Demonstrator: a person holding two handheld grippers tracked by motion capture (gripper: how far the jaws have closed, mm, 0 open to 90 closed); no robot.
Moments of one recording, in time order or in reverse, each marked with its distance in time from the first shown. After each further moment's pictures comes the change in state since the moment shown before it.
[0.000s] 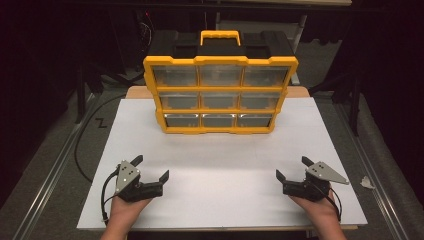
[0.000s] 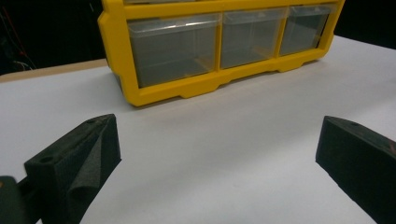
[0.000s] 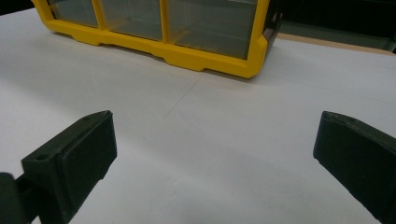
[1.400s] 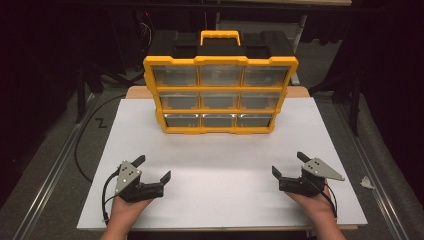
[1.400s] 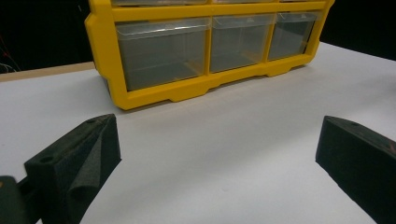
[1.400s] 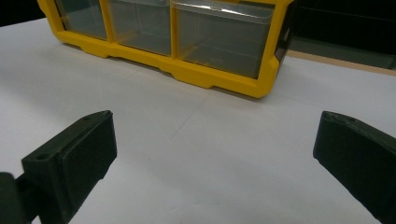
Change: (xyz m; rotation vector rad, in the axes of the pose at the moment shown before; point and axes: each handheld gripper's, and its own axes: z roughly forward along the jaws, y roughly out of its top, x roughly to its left) left arm 0.000 -0.002 0.002 -0.012 -0.042 -0.014; right arm 0.004 0.008 0.013 -0.046 0.025 -0.031
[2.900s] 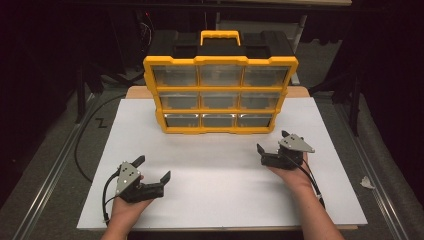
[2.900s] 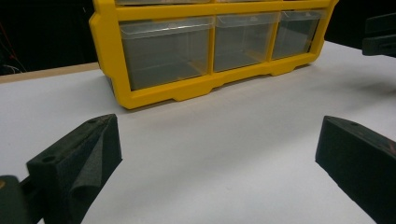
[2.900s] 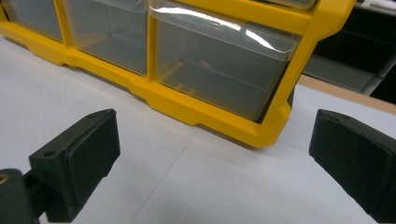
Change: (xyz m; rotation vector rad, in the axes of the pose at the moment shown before) left arm -0.001 -0.003 0.000 -0.005 0.019 0.007; right arm 0.002 0.029 0.075 0.025 -0.067 -0.099
